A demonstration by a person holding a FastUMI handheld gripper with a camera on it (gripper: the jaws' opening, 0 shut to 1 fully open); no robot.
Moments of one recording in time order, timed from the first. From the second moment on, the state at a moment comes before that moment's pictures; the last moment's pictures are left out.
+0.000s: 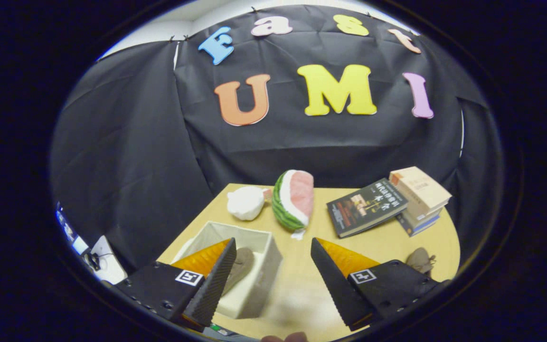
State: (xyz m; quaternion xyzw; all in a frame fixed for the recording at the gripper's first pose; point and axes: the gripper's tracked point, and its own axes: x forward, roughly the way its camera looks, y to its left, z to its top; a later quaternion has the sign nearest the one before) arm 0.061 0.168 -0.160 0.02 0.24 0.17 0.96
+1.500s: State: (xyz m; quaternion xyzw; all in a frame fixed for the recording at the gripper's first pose) arm 0.070 -0.203 -0.384 0.02 0.44 0.04 0.90
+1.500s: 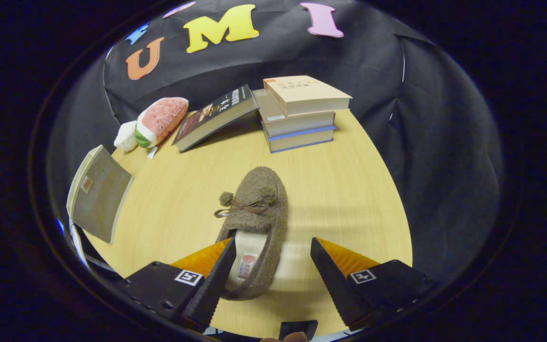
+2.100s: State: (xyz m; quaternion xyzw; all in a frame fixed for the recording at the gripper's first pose) arm 0.080 -0.200 -0.419 0.10 0.50 0.01 0.86
